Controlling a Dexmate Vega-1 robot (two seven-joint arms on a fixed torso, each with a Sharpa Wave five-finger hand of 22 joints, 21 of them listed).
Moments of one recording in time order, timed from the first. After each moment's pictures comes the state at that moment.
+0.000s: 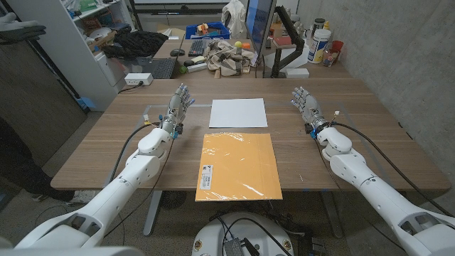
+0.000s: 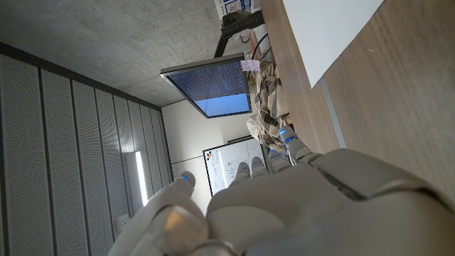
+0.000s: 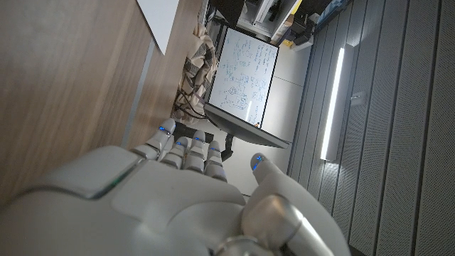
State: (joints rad) left arm 0.85 0.46 0.31 -1.31 -0.59 -0.26 -0.06; left_hand 0.01 0.07 0.35 0.19 0.26 -0.17 -0.06 0.18 0.18 -0.17 -0.08 0.19 0.17 -0.17 -0.03 0.19 0.18 -0.17 -0.03 0.69 0.19; right arm -0.85 -0.48 -0.32 -1.30 0.61 0.27 0.05; right_hand 0.09 0.10 0.43 0.14 0.19 0.09 -0.01 0.18 0.17 0.12 -0.02 0.19 0.17 -0.02 -0.03 0.19 0.17 -0.06 -0.04 0.53 0.18
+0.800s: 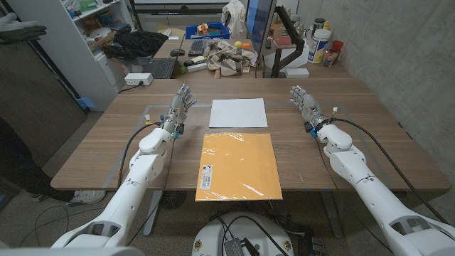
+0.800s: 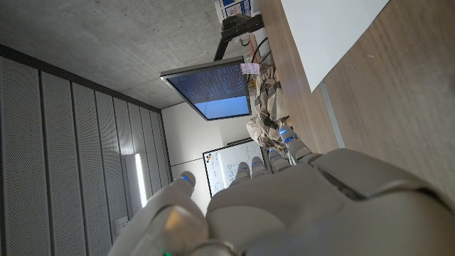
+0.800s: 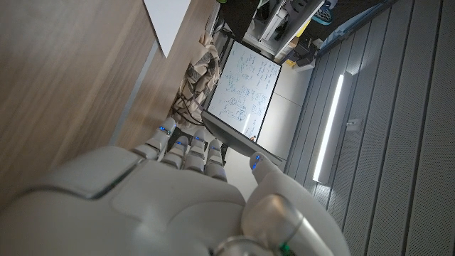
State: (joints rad) left arm 0.89 0.25 0.05 -1.32 -0.35 -0.16 -0.22; left_hand 0.01 0.07 0.35 0.19 0.26 -0.17 -0.06 0.18 0.18 -0.17 -0.08 0.19 0.18 -0.17 -0.03 0.19 0.18 -0.17 -0.03 0.69 0.19; right arm -0.87 -0.39 -0.19 -1.34 0.36 0.19 0.13; right_hand 0.09 0.10 0.43 0.14 0.19 0.10 -0.02 0.18 0.17 0.13 -0.01 0.19 0.17 -0.02 -0.03 0.19 0.17 -0.06 -0.04 0.53 0.18
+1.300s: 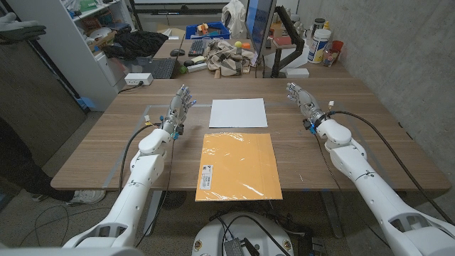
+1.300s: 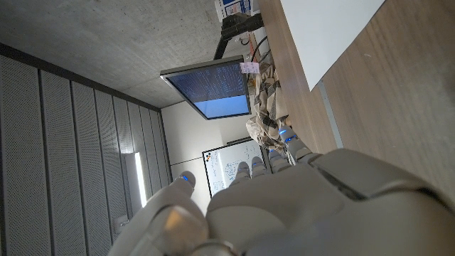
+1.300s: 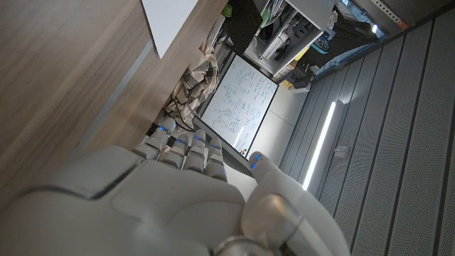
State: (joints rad) left arm 0.90 0.19 -0.02 -1.32 -0.28 -0.14 -0.27; left_hand 0.01 0.06 0.35 0.19 0.26 -0.17 -0.06 0.19 0.18 -0.17 -0.08 0.19 0.18 -0.17 -0.03 0.19 0.18 -0.17 -0.03 0.69 0.19; right arm -0.85 -0.38 -0.18 -1.38 0.21 0.17 0.15; right_hand 0.10 0.11 0.43 0.13 0.19 0.11 -0.02 0.18 0.17 0.13 -0.01 0.19 0.17 -0.02 -0.03 0.19 0.17 -0.06 -0.04 0.53 0.18
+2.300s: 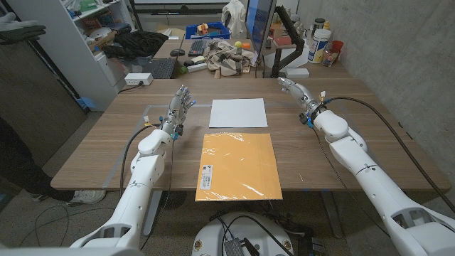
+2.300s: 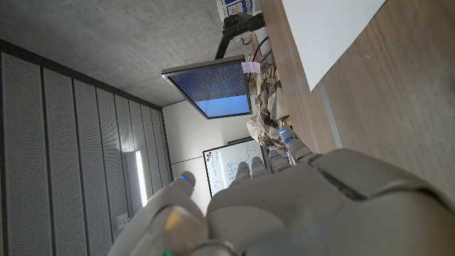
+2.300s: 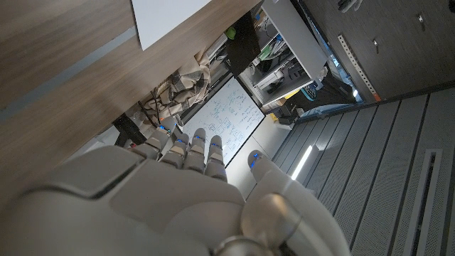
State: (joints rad) left arm 0.90 0.14 -0.08 -1.32 -0.24 -0.14 -0.31; left_hand 0.01 0.06 0.34 0.18 0.26 -0.17 -0.06 0.19 0.18 -0.17 -0.08 0.19 0.18 -0.17 -0.03 0.19 0.18 -0.17 -0.03 0.69 0.19; right arm -0.83 -0.42 -0.22 -1.46 0.00 0.16 0.15; right_hand 0.11 0.11 0.44 0.13 0.19 0.12 -0.02 0.19 0.17 0.14 -0.01 0.20 0.17 -0.01 -0.03 0.19 0.17 -0.06 -0.03 0.52 0.18
